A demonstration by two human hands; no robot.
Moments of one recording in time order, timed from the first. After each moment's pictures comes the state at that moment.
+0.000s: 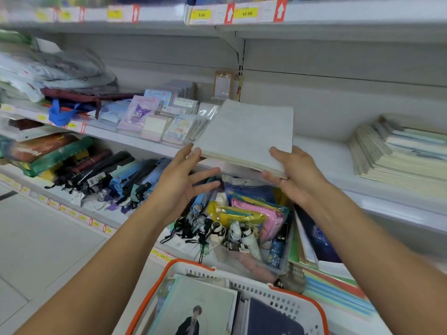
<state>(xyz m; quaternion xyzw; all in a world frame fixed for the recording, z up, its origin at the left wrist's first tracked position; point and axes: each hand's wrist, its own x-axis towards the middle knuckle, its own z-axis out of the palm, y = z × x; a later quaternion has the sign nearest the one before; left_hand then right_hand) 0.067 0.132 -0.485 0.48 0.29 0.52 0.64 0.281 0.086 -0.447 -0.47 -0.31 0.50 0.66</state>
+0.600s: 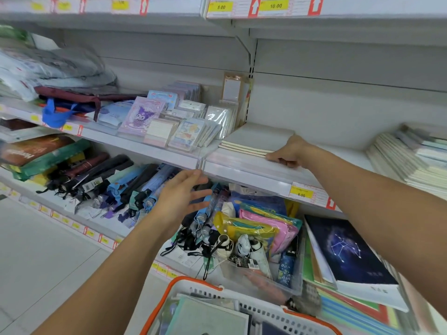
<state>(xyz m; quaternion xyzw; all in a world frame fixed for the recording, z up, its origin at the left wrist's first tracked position) 0.047 0.183 -0.516 0.47 0.42 0.50 0.60 0.337 0.257 -0.446 -0.80 -0.48 0.22 0.26</state>
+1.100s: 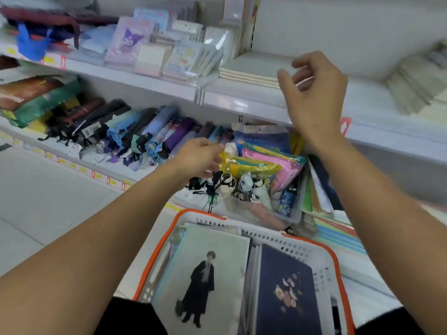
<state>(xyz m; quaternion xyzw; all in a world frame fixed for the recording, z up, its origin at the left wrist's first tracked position) 0.067 0.154 -0.557 0.59 0.54 0.29 0.53 0.276 0.138 -0.495 -0.60 -0.55 -0.09 0.57</state>
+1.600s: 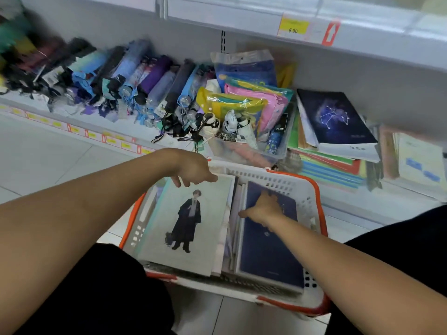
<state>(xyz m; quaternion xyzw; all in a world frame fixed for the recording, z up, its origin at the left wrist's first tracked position) 0.083 0.098 -0.654 0.74 0.51 -0.24 0.36 0.264 -0.003 -0.816 -0.85 -0.37 0.38 0.02</state>
